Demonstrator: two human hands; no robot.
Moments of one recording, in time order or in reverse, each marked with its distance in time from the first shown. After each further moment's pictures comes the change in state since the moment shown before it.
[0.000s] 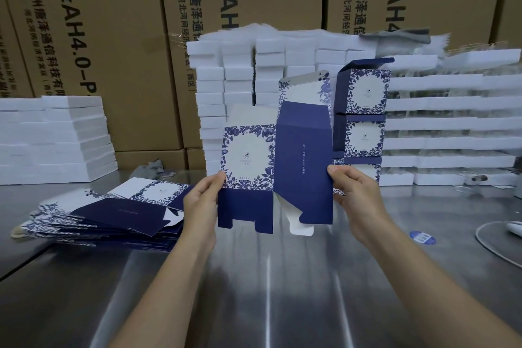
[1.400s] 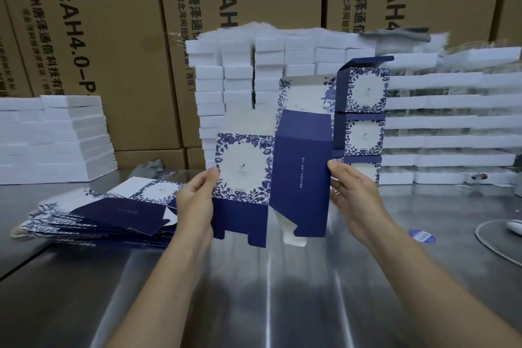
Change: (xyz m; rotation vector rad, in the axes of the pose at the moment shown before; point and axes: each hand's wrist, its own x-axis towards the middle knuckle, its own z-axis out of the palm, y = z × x) left_hand 0.001 0.008 -0.002 -0.047 0.052 0.029; right_hand -0.003 -0.001 0.000 0.184 -0.105 0.055
